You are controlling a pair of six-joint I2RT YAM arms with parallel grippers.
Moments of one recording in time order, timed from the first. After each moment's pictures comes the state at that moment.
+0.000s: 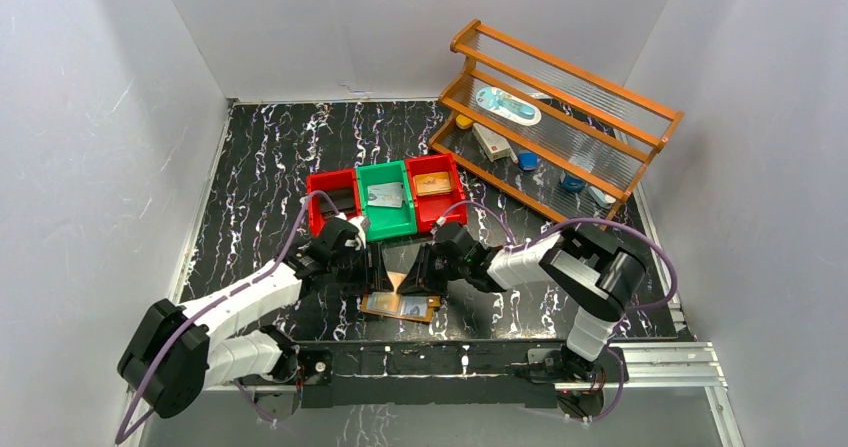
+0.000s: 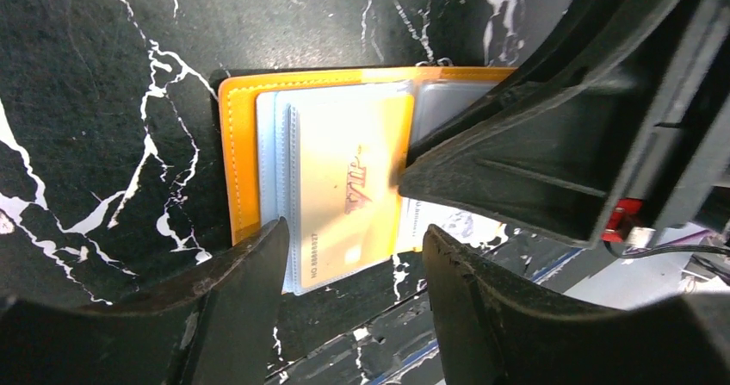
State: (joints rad) left arm -0.64 1.11 0.52 -0.37 0.23 -0.68; right arm 0.95 1.72 0.64 0.37 -0.36 1.20
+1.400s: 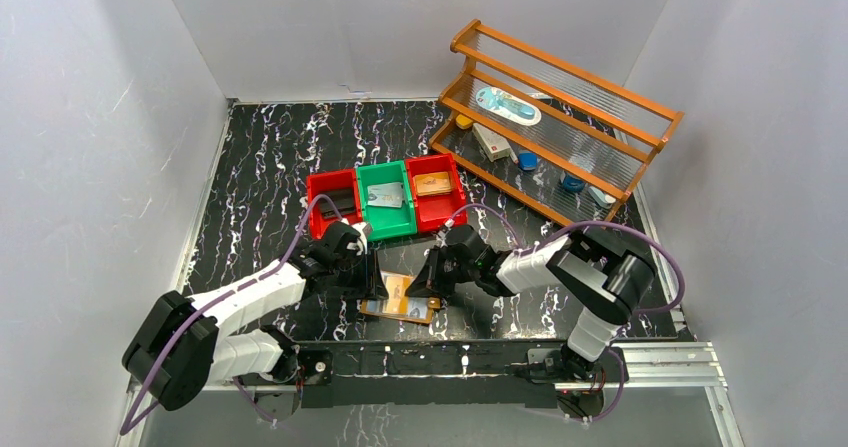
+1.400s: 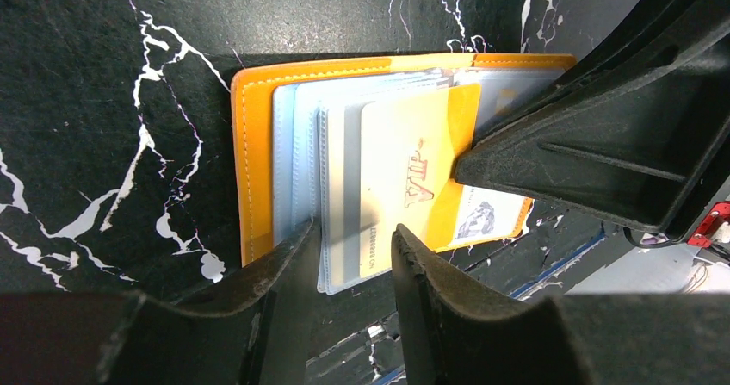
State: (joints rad) left arm -0.64 1.16 0.48 -0.34 0.25 -0.67; right arm 0.92 1.68 0.56 0.44 -0.39 1.20
